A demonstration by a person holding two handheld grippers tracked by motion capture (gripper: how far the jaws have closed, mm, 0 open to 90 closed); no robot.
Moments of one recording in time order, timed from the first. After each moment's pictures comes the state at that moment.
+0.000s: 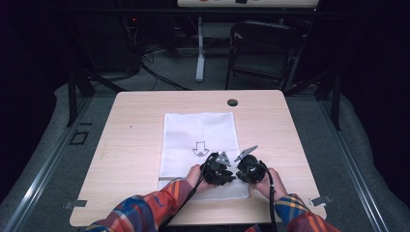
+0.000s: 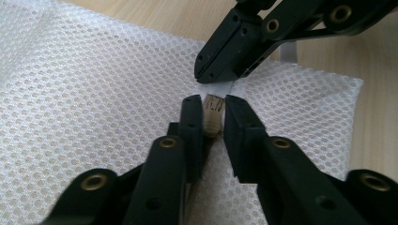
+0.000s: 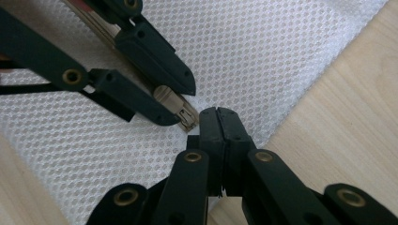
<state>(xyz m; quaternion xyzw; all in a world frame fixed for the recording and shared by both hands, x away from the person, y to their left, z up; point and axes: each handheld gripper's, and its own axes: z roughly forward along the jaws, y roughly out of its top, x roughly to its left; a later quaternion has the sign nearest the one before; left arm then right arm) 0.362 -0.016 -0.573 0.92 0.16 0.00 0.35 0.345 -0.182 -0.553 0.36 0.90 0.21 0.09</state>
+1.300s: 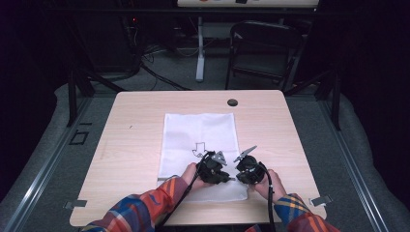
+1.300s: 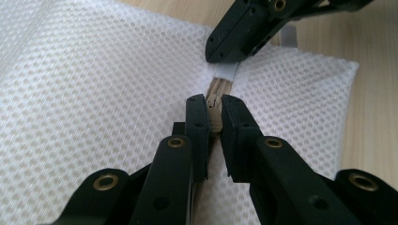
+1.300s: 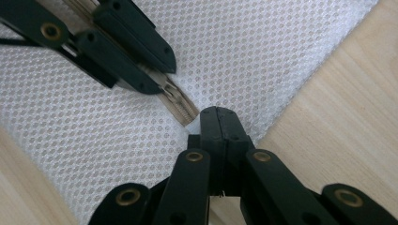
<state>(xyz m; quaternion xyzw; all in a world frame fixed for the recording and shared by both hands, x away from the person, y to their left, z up) 0.367 0.001 -0.568 0.93 0.15 -0.03 0.34 0.342 -0.179 -0.552 0.38 0.90 0.20 0.08</state>
